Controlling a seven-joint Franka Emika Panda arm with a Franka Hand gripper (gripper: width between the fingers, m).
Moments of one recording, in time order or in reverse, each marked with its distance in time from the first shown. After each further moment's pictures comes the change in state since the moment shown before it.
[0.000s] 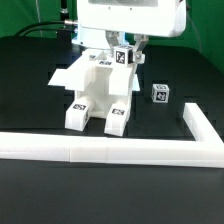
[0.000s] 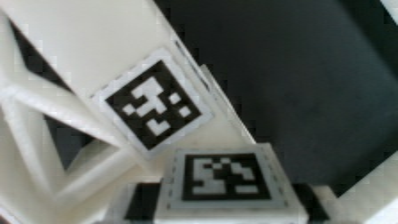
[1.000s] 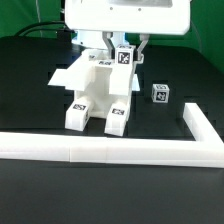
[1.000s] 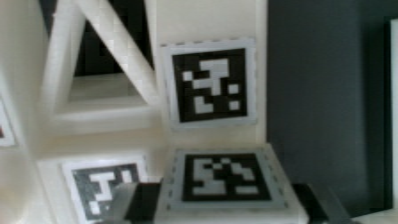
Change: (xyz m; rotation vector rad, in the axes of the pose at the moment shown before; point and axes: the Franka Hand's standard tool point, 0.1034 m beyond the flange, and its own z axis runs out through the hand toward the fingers) arm 0.001 0.002 0.000 -0.021 0.007 -0.603
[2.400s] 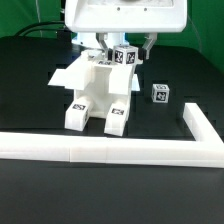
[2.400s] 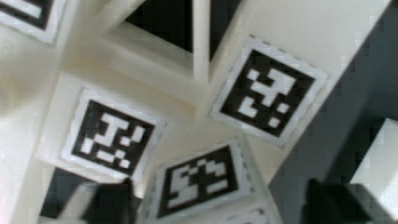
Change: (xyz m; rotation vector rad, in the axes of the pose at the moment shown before) arm -0.001 -0.001 0.000 -0.017 -0.004 -0.558
